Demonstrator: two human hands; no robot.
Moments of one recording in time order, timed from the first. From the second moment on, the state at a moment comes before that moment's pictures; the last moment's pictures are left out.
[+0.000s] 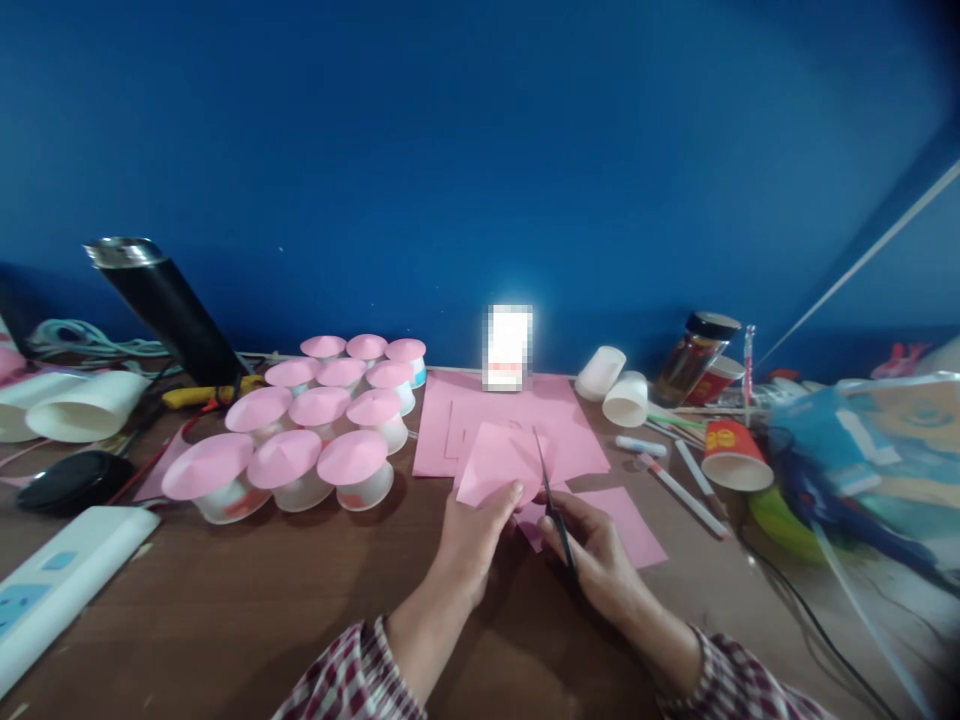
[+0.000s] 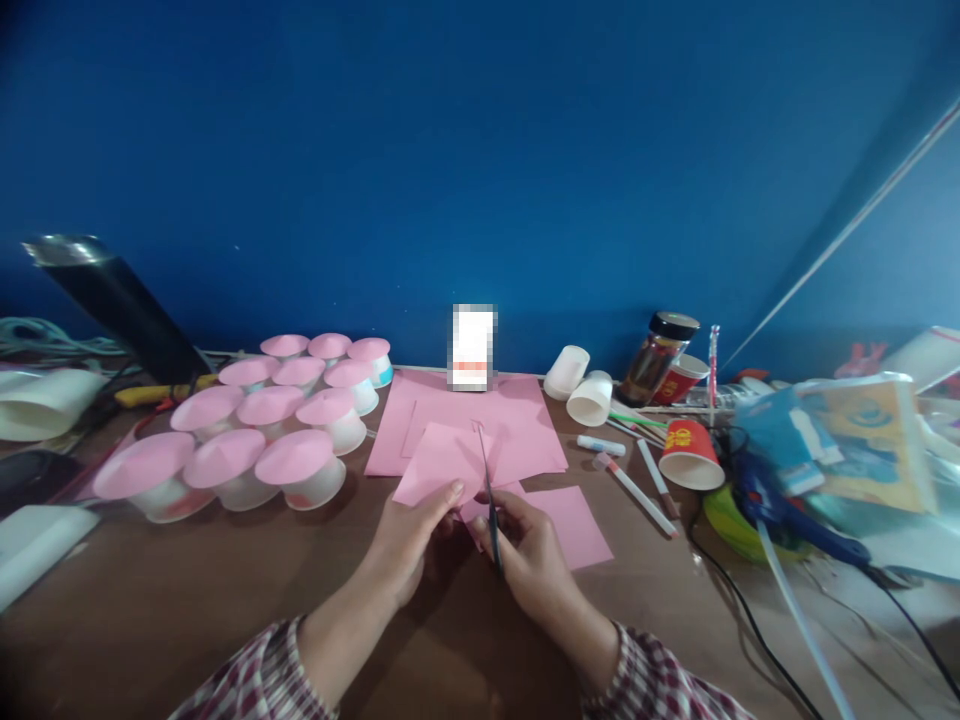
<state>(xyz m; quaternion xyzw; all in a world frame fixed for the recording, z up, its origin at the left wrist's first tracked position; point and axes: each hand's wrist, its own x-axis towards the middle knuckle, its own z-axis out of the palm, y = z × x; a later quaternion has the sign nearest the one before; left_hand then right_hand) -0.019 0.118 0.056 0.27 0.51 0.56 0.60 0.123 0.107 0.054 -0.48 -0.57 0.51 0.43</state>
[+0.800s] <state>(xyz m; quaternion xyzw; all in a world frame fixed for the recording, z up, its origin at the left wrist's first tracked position) -0.018 0.118 0.055 0.26 0.51 0.56 0.60 0.123 0.105 0.059 -0.49 -0.58 0.51 0.40</state>
